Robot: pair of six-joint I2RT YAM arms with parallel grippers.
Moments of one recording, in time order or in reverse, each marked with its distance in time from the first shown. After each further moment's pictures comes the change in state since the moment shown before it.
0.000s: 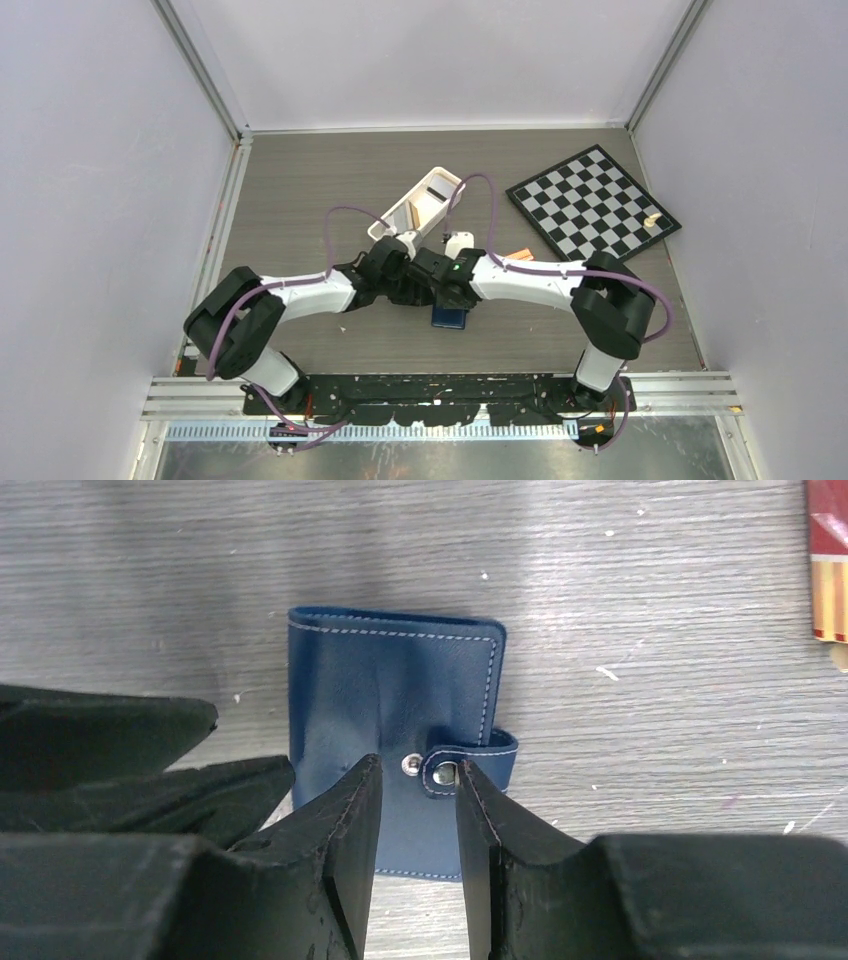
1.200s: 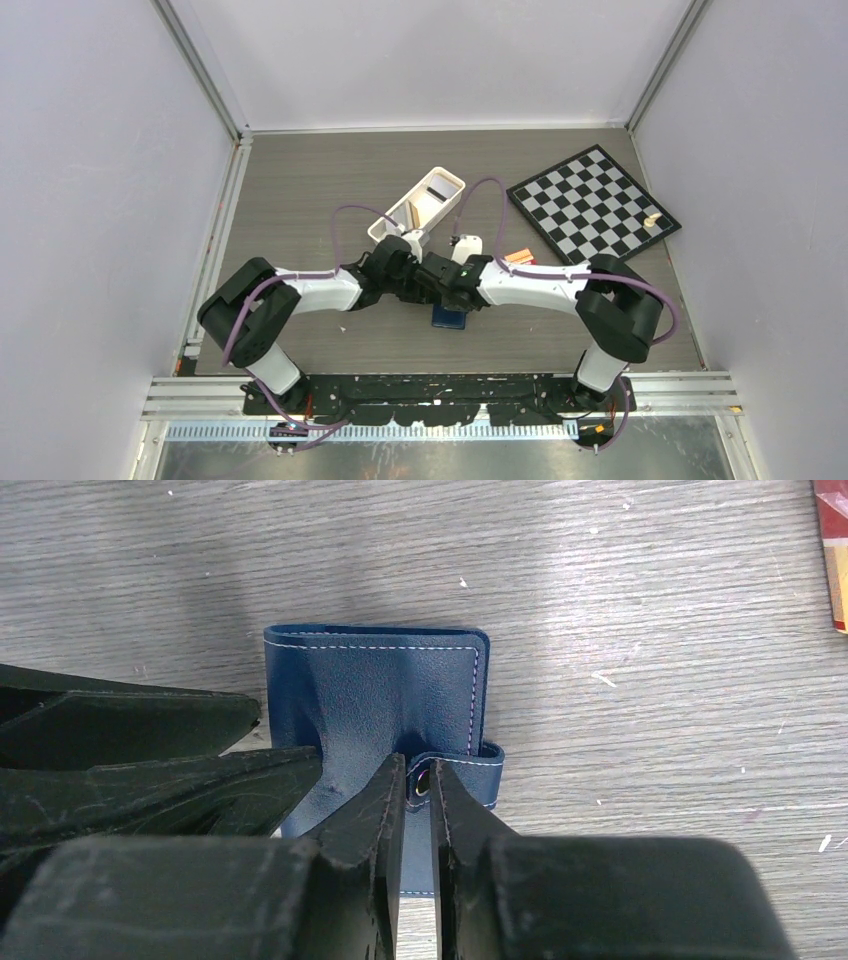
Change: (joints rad) left arm 0.000 0.094 0.000 0.160 0.063 0.029; right arm -0.002 -0.016 -0.074 0.068 0.029 0.055
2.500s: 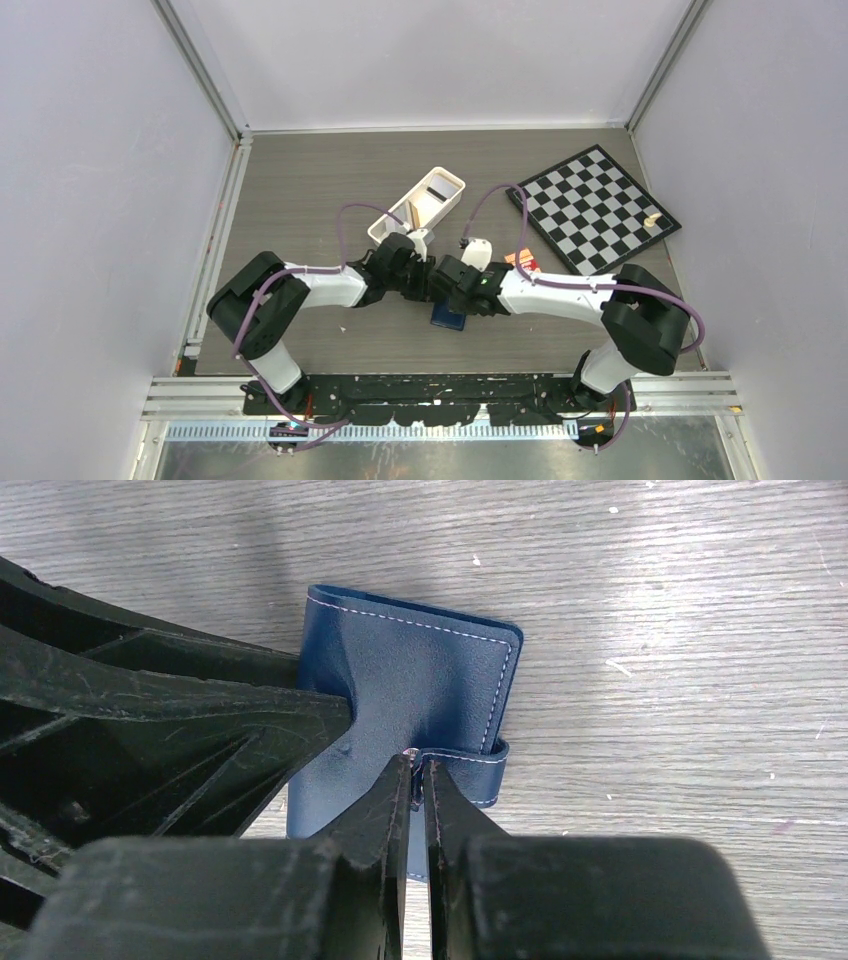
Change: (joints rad) left arm -0.001 0.056 0.030 0.036 0.047 -0.001; right arm -0.015 -0.137 -0.145 0.148 -0.065 -0.025
